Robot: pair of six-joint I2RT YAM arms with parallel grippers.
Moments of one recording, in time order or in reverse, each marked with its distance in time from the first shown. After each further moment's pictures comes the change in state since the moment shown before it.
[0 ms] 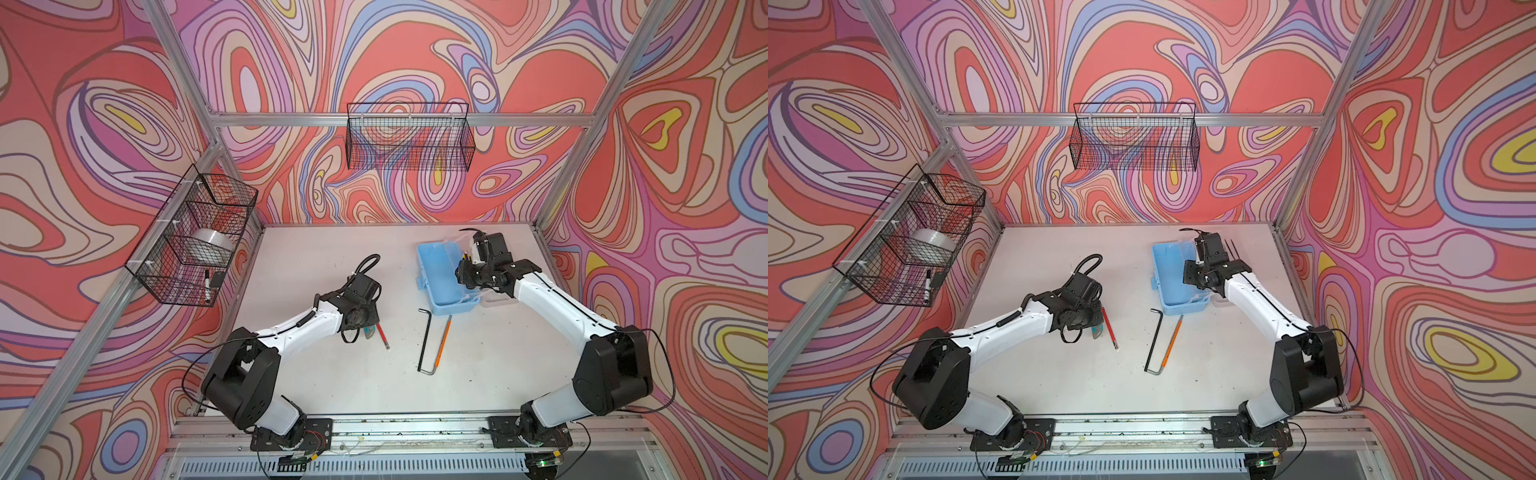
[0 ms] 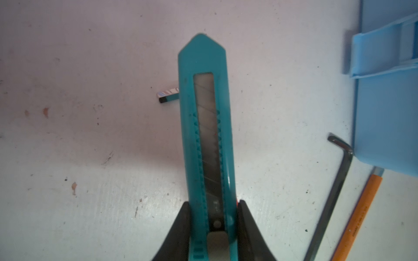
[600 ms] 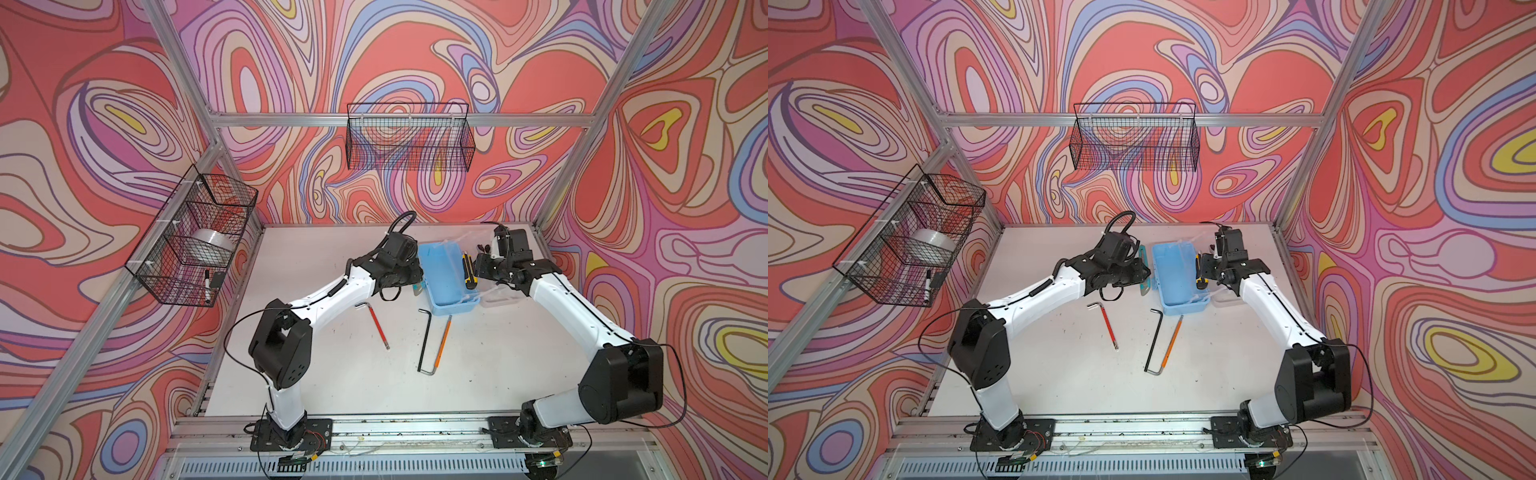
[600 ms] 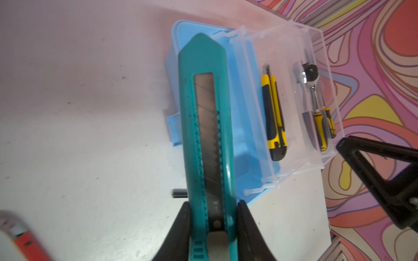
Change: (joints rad) left arm -0.097 0.341 0.601 0.067 0.180 0.020; right arm -0.138 -0.059 0.000 -0.002 0.003 -0.043
